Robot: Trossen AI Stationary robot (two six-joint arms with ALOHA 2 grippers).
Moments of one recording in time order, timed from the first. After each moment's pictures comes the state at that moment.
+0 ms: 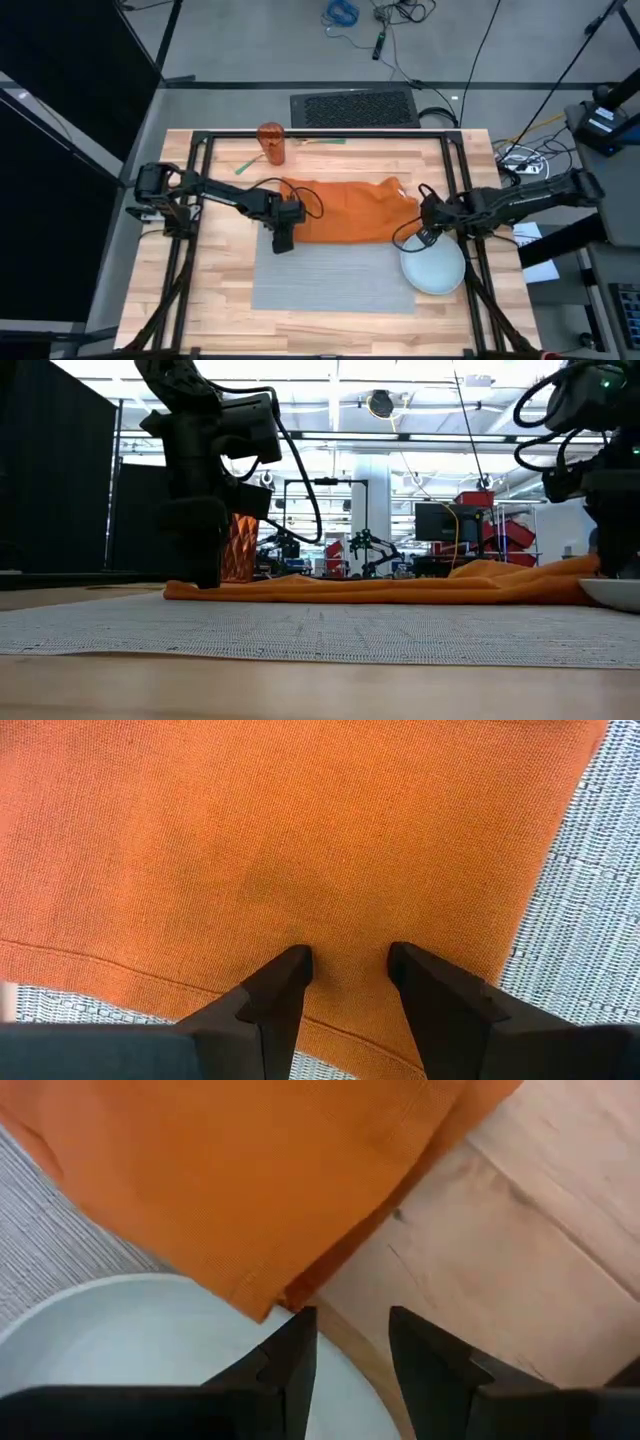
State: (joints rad) left arm 0.03 1.79 0.92 -0.56 -0.01 -0.19; right arm 0.10 0.82 0.43 -0.97 0.12 0.92
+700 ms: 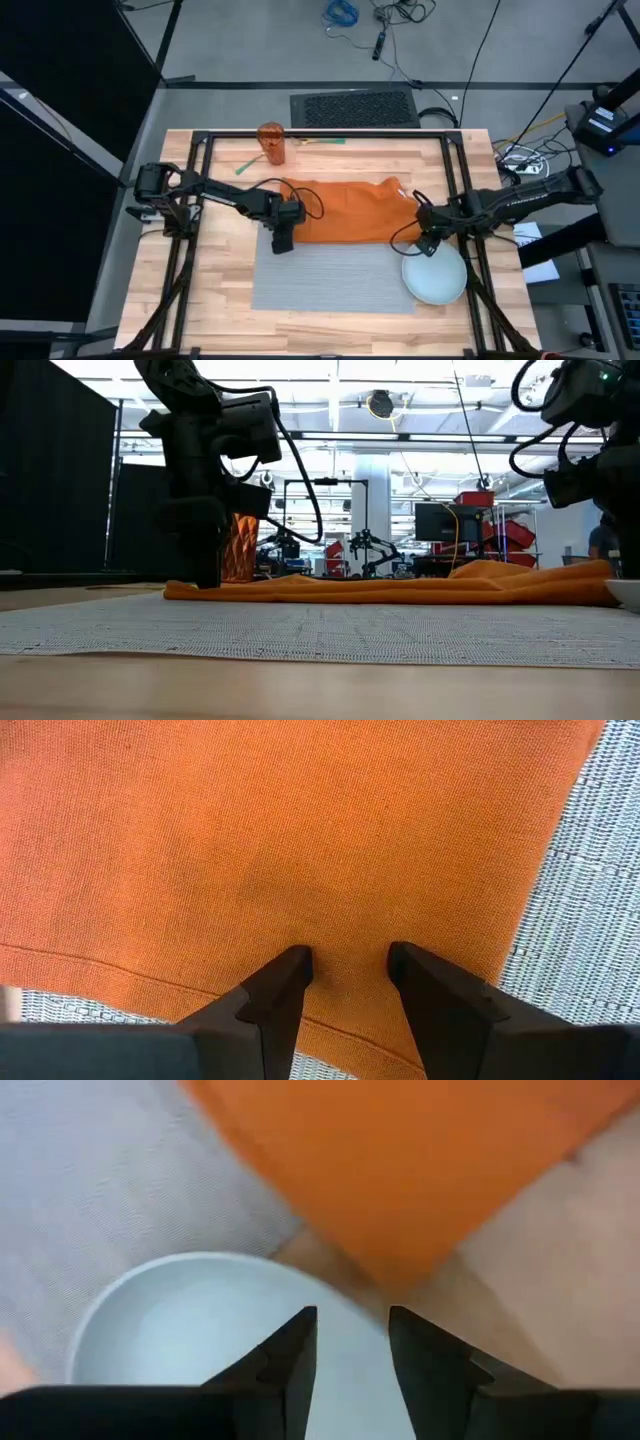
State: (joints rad) left arm 0.03 1.79 0.92 -0.56 -0.02 -0.18; right arm 0.16 0.84 0.43 -0.84 -0.11 0.91
